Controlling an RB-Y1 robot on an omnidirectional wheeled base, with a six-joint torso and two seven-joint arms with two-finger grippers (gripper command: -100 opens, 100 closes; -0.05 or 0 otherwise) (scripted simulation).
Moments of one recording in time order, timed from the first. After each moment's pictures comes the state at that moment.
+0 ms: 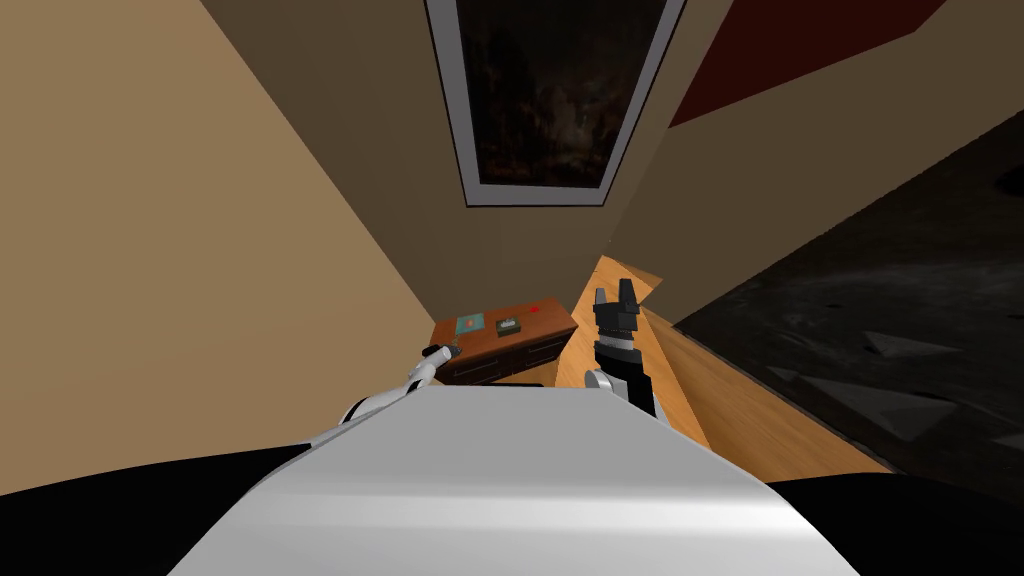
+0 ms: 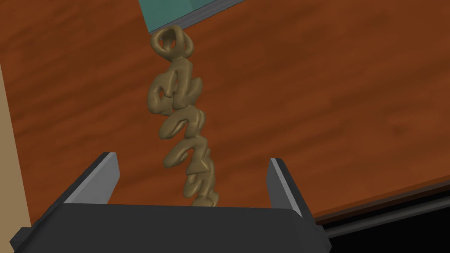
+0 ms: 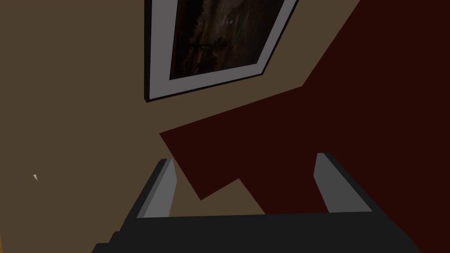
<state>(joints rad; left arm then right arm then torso) -0.30 0.21 0.41 -0.51 0.38 0.26 0.73 0.54 -0.03 0.01 -2.29 -0.08 -0.48 0.07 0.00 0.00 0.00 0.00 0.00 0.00</state>
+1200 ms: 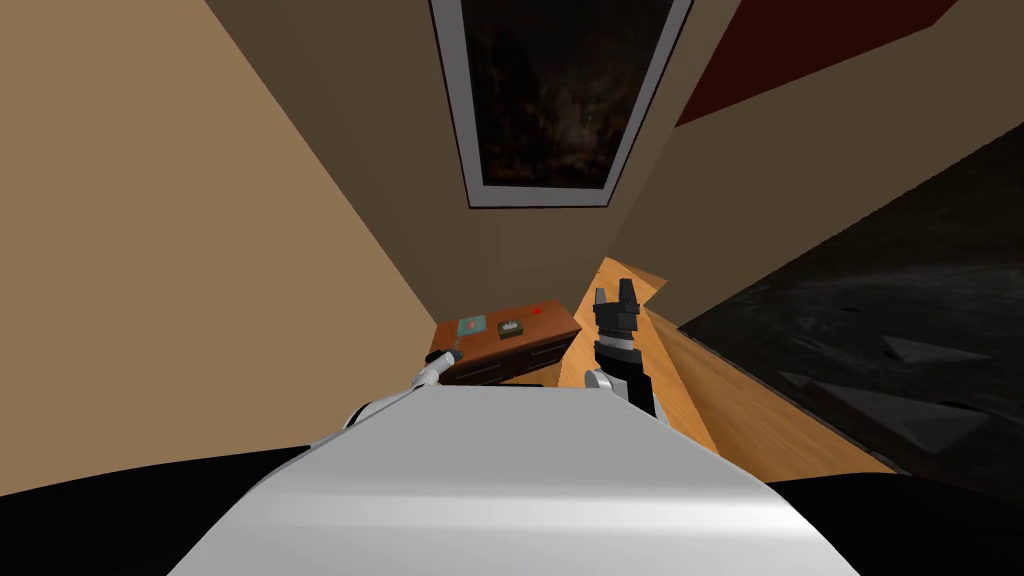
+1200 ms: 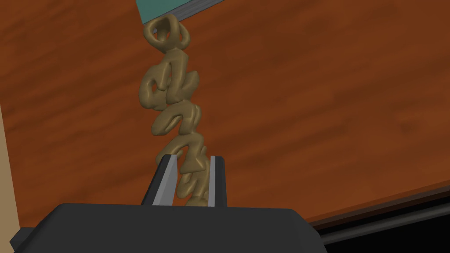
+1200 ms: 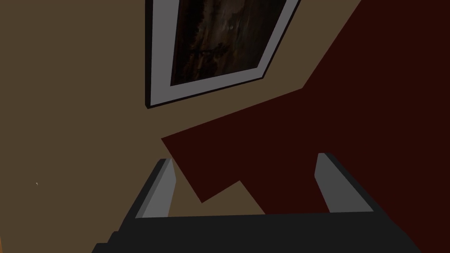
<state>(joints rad) -0.27 0.18 0.40 -0.49 0.39 0.18 0.71 0.54 -0.03 0.01 -2.29 -0.08 -0.48 0.07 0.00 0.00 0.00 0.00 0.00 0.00</state>
